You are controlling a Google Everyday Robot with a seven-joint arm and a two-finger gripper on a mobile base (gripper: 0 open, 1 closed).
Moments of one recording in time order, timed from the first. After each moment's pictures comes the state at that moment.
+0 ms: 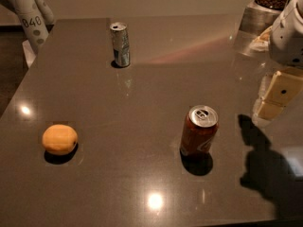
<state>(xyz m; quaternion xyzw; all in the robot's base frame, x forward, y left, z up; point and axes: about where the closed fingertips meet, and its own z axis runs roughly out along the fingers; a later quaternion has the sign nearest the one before) 0.438 -0.217 0.976 -0.60 0.78 -0.03 0.16</state>
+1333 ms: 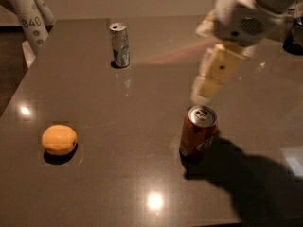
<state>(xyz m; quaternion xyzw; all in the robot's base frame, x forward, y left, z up) 0.465 -0.110 1.000 -0.63 0.75 0.06 0.22</state>
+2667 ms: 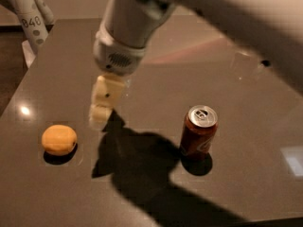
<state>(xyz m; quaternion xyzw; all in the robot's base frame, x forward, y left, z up) 0.465 0.091 0.938 -0.70 0.67 0.14 0.19</state>
